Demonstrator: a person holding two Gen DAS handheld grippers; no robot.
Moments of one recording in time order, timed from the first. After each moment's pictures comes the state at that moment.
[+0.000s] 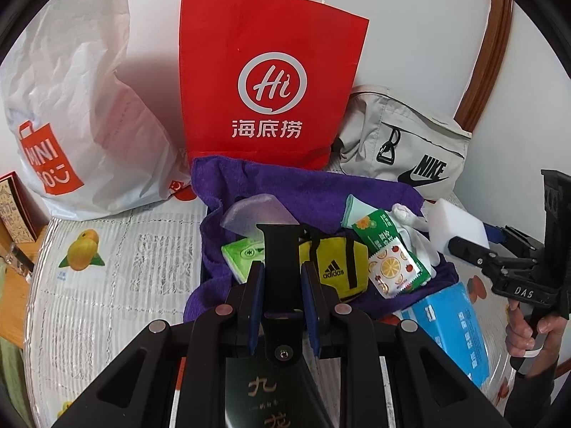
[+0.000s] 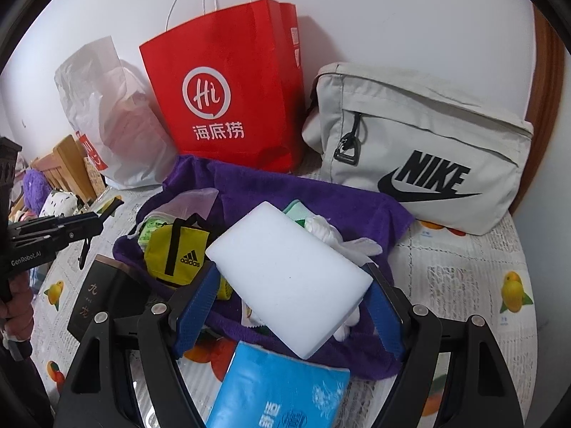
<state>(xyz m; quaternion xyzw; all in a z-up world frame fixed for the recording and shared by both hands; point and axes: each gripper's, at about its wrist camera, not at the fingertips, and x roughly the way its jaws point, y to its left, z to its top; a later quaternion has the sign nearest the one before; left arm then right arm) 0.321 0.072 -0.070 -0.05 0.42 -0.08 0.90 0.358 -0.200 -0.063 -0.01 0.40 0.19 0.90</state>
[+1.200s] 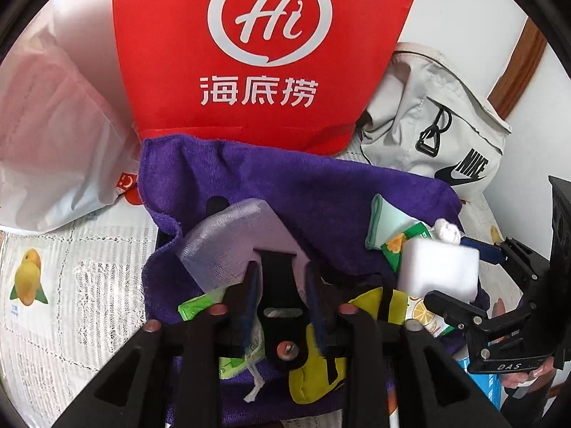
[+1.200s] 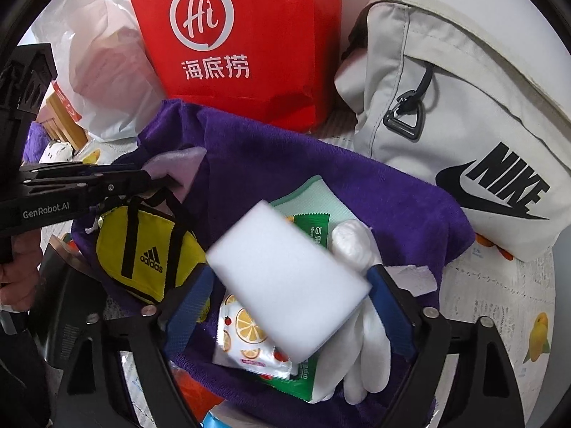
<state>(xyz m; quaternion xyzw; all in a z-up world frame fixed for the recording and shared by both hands) 0.423 0.051 -0.127 -0.06 0.49 -0.09 0.86 0.429 -0.155 -0.117 -0.07 0.47 0.22 0.85</state>
